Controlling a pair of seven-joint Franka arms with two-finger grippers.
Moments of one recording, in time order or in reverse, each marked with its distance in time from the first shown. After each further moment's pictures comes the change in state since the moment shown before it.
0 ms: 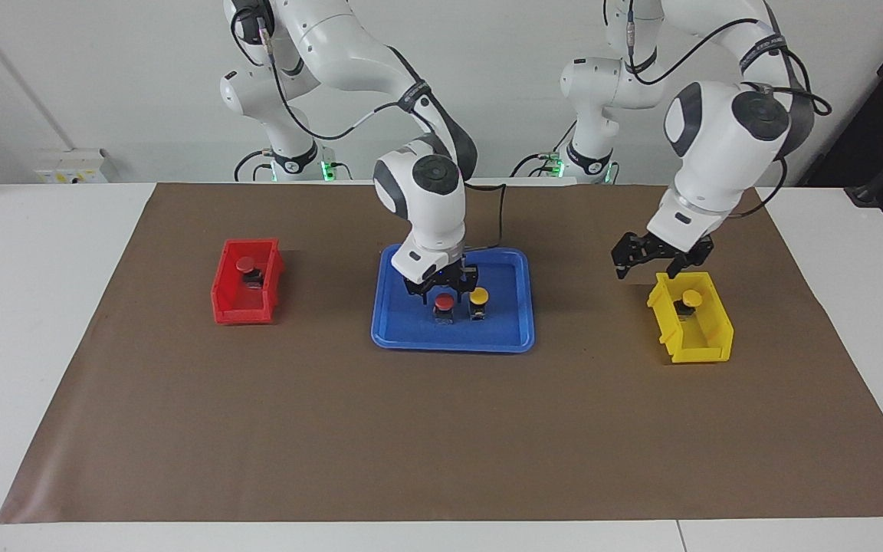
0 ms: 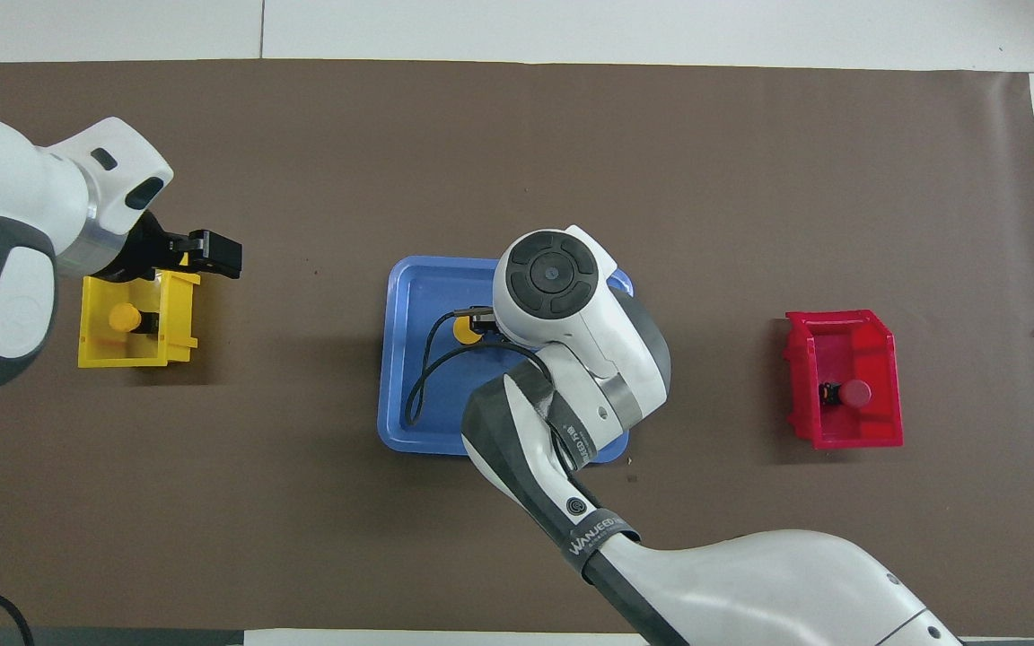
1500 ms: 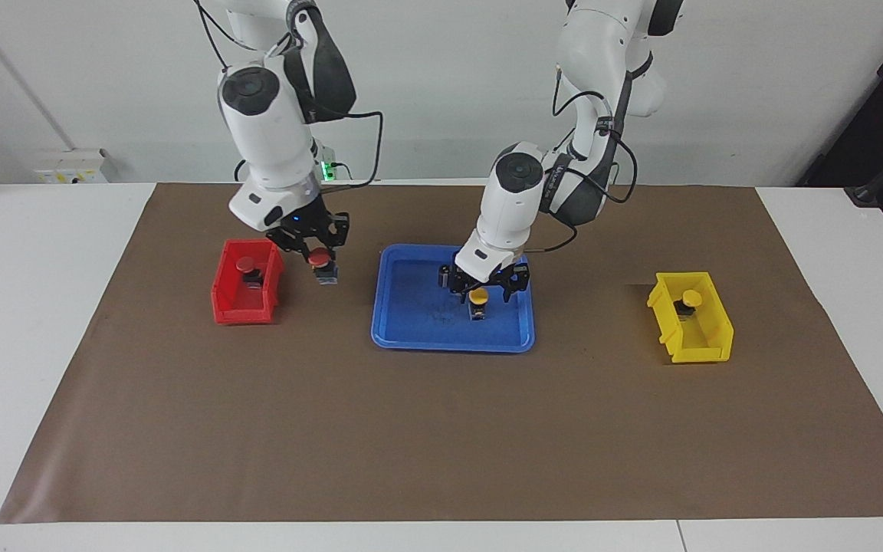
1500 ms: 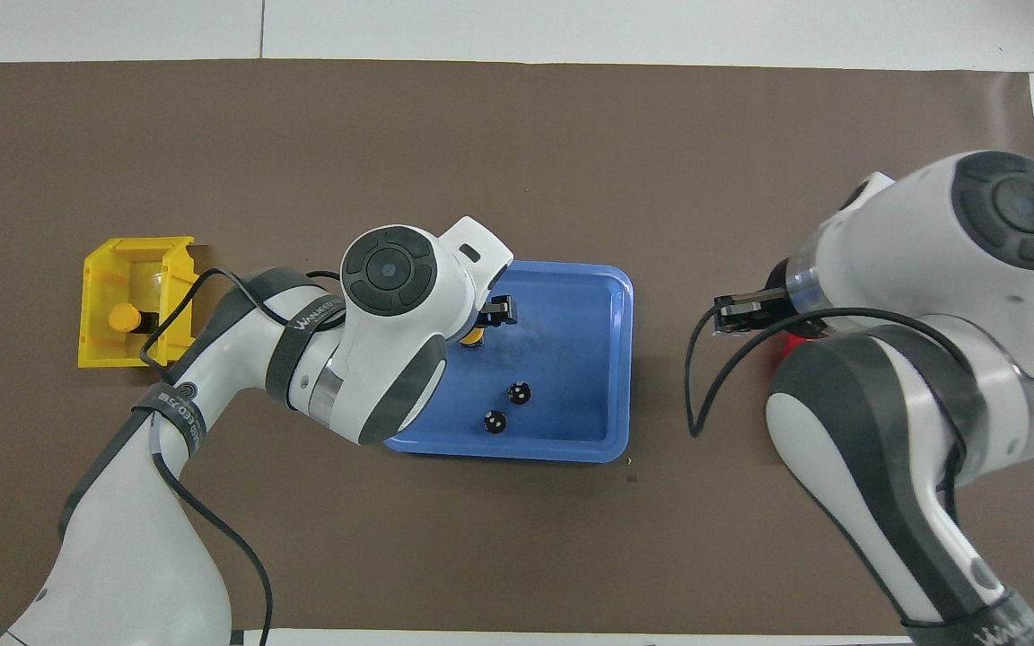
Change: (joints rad) left arm -0.395 0.245 -0.005 -0.022 -0.028 0.291 -0.403; right arm -0.411 -0.485 -0.025 -0.244 -0.003 -0.310 -0.552
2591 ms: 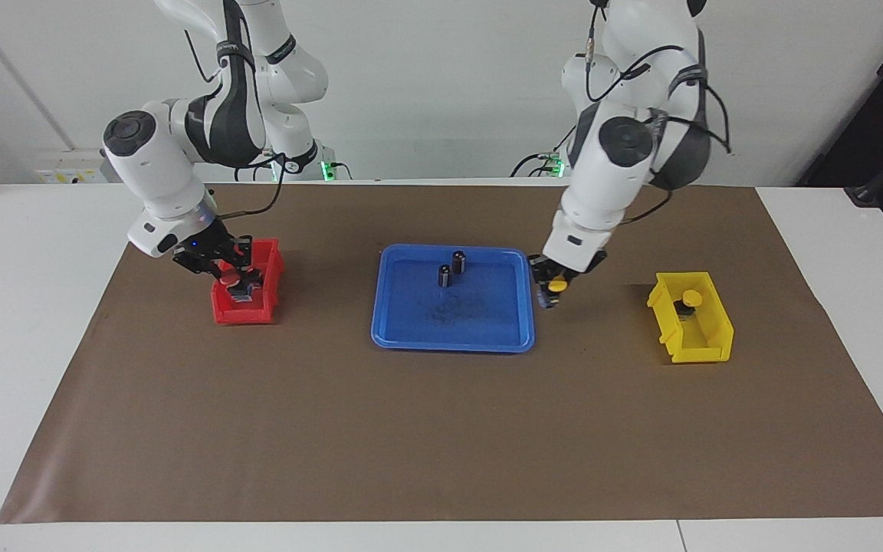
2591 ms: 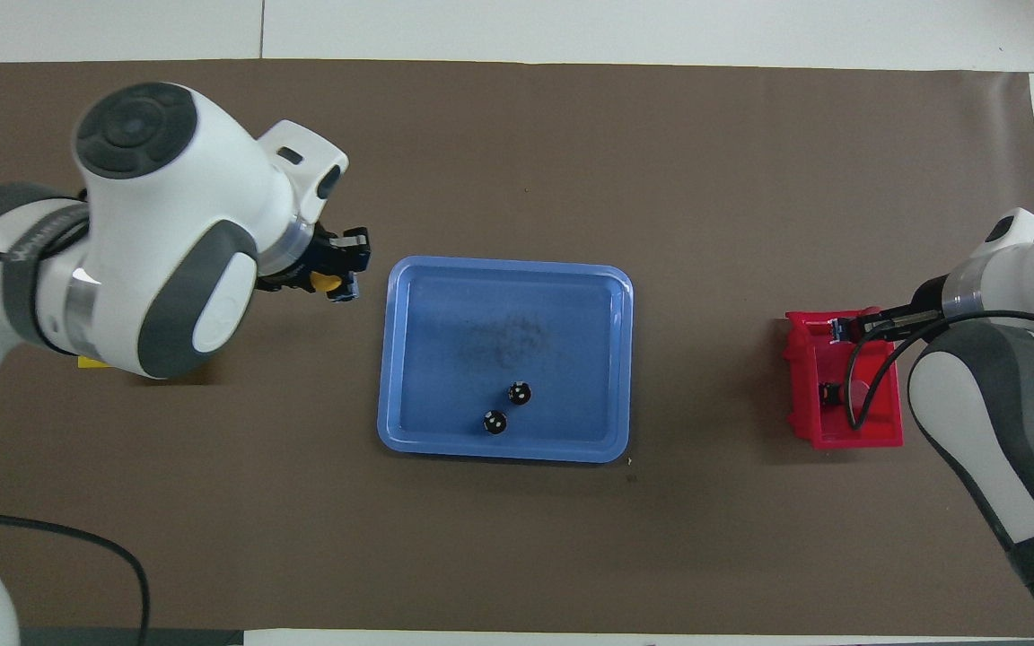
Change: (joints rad) left arm 0.280 -0.137 0.067 0.151 0.053 -0.369 0.142; right arm -0.235 0.025 0.001 -0.197 -0.015 0.240 -0.243
